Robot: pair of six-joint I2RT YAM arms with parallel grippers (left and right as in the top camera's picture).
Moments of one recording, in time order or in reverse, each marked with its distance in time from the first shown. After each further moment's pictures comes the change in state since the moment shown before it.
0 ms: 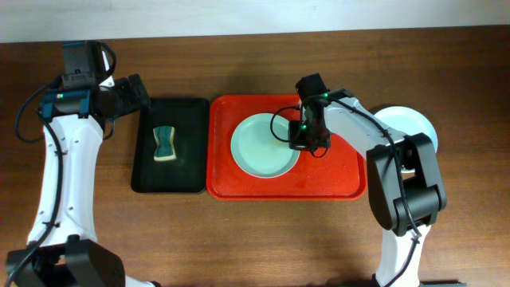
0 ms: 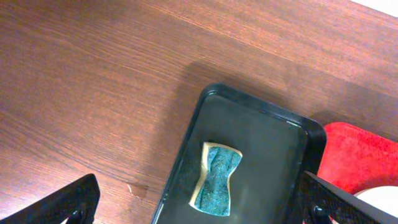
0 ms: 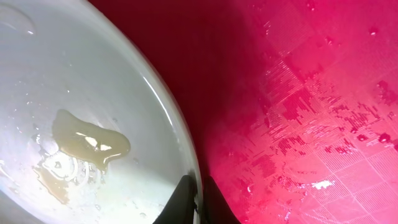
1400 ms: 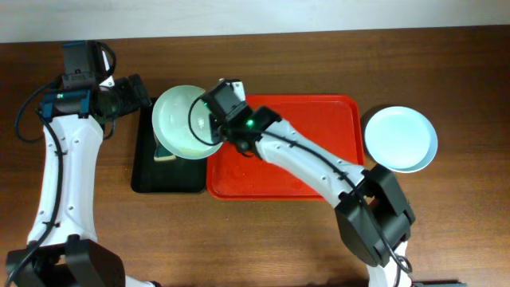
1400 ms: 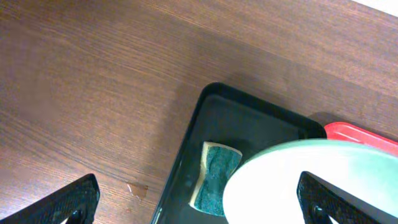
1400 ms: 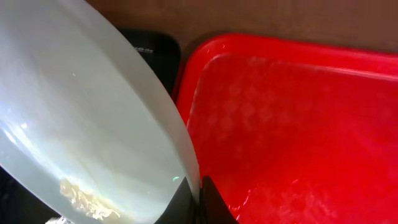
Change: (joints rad) left arm 0.000 0.000 0.000 0.000 0.000 0.000; right arm 0.448 -0.045 0.217 0.245 0.402 0.197
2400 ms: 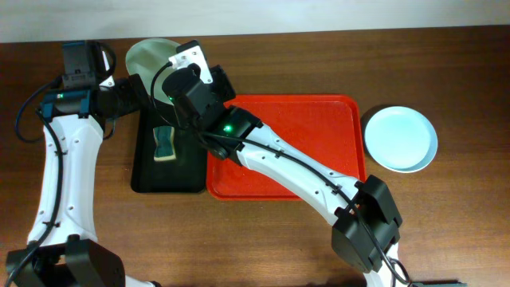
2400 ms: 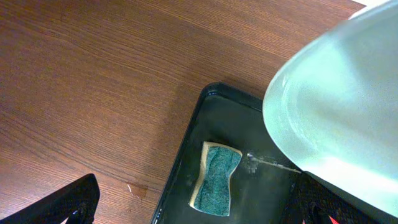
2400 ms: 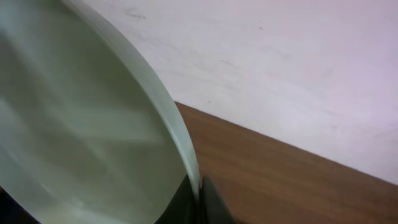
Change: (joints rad) left arm 0.000 0.000 0.000 0.000 0.000 0.000; right arm 0.104 0.025 0.213 0.262 0.464 -0.507
